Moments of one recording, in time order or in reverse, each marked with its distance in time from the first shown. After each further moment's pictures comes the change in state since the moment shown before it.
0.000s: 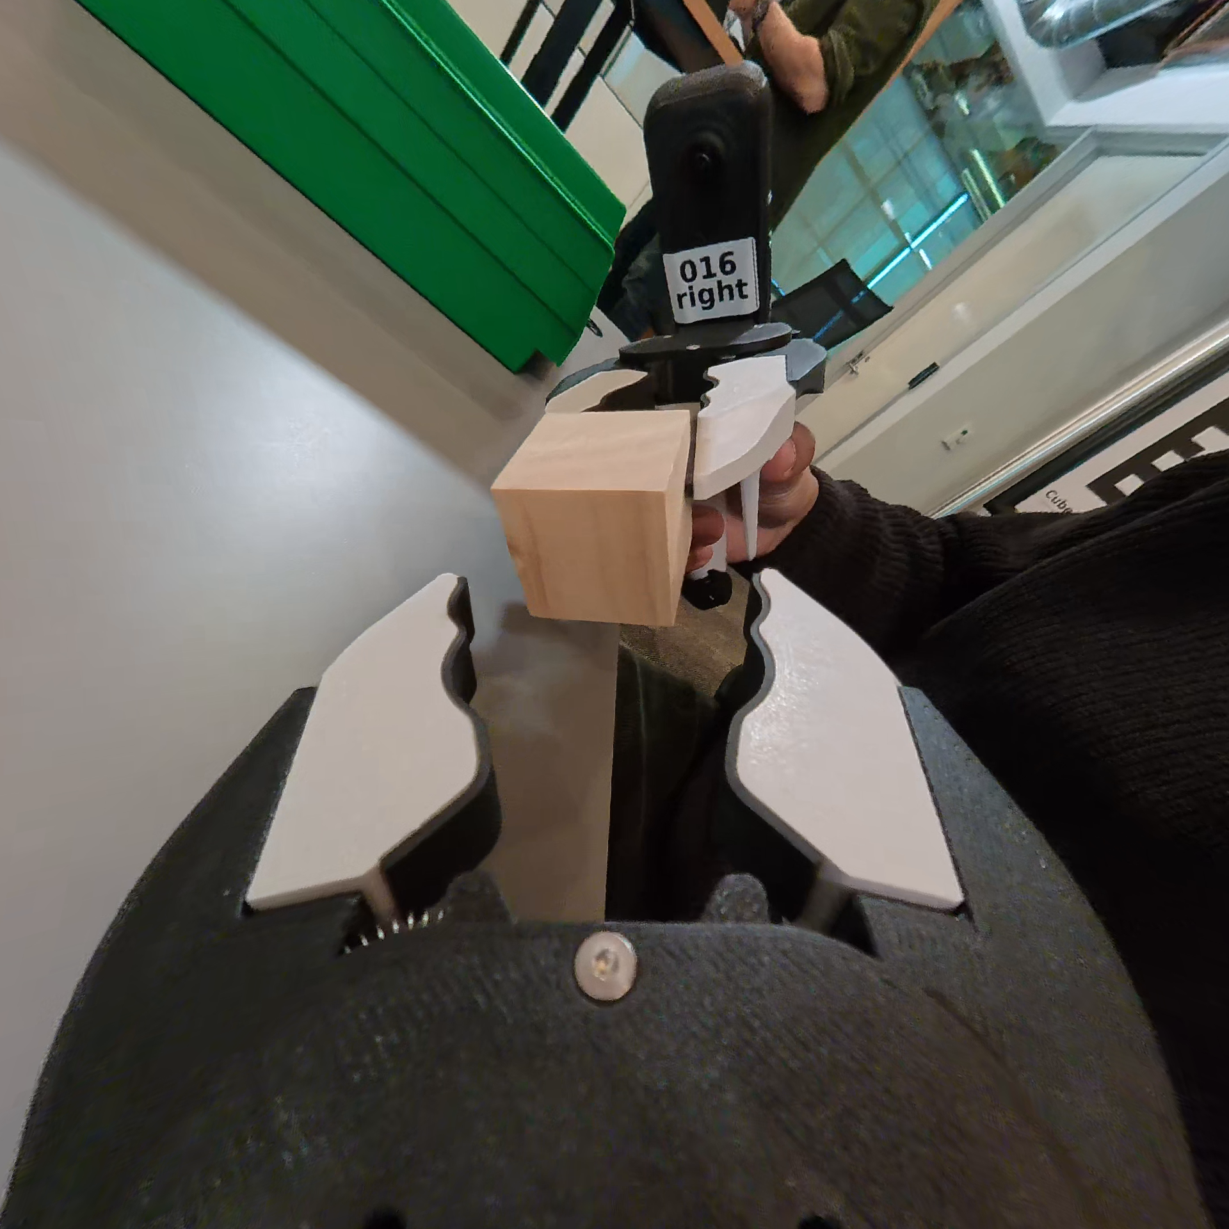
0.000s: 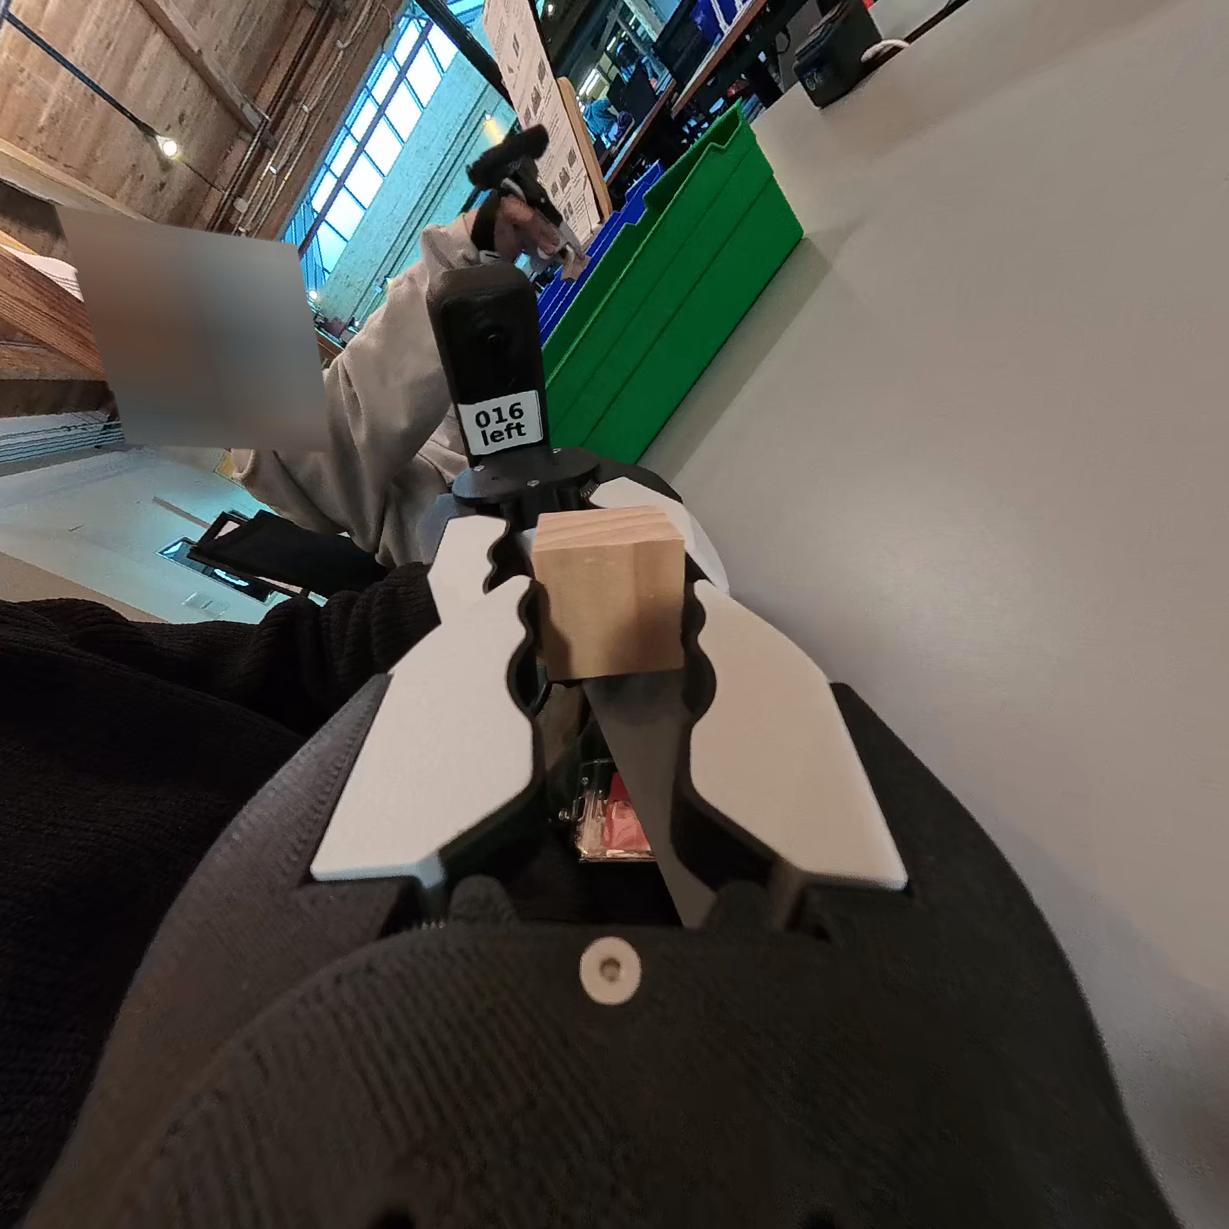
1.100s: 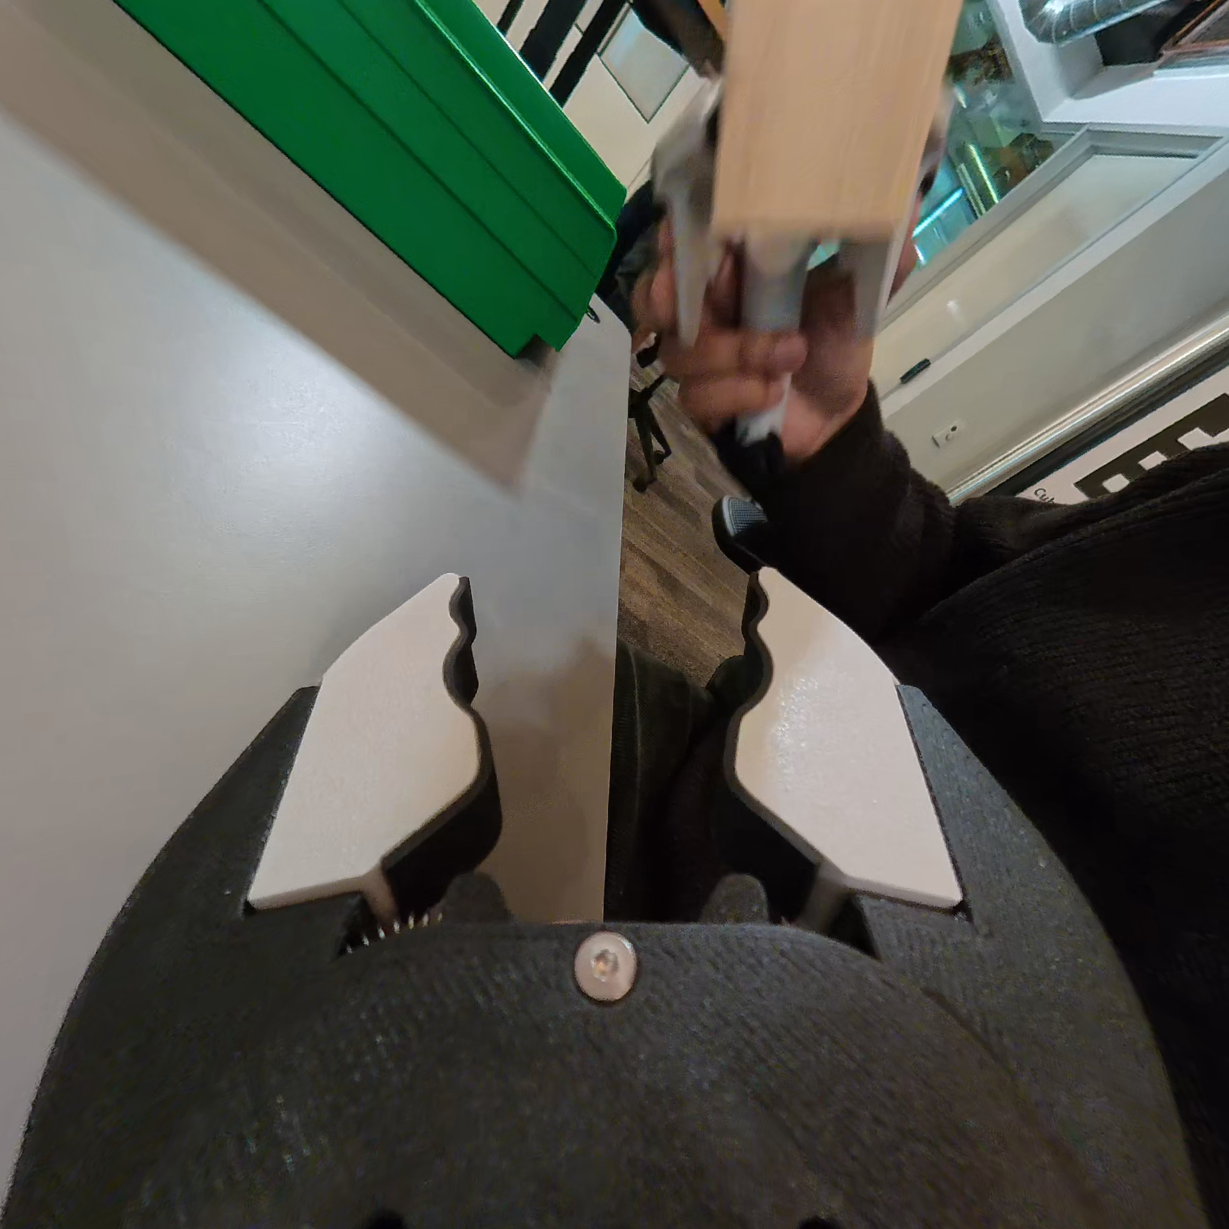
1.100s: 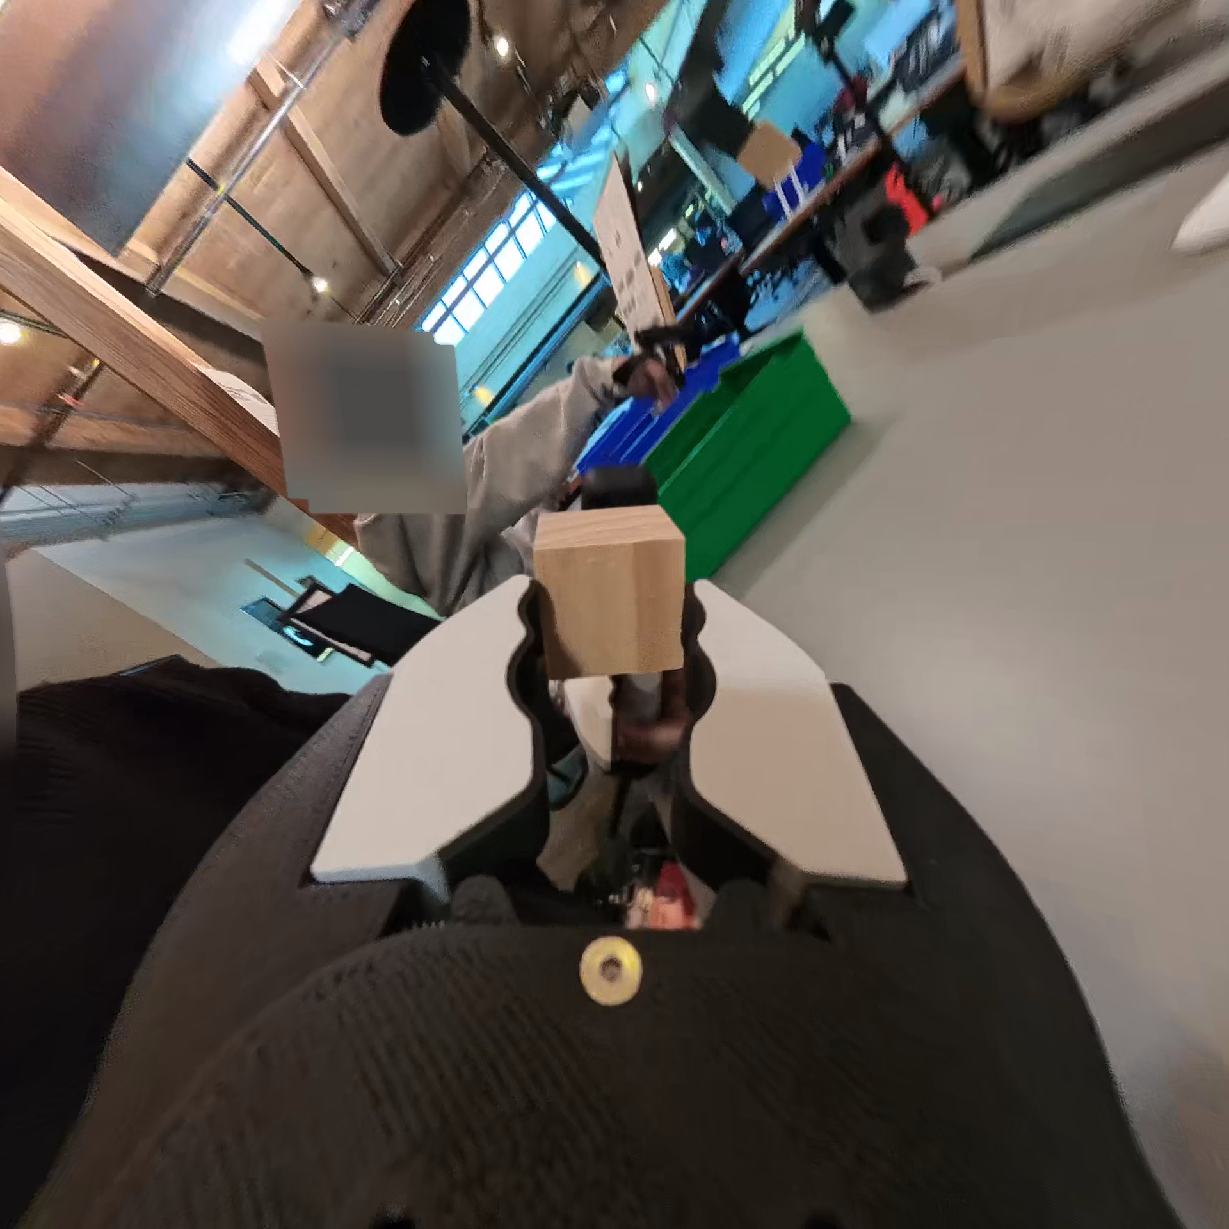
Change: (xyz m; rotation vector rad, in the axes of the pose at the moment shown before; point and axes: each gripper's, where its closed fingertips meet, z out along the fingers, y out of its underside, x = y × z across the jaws) left arm -0.002 0.004 -0.002 -0.018 0.011 -0.025; right arm -0.036 -0.069 -0.043 0.172 -0.112 -0.035
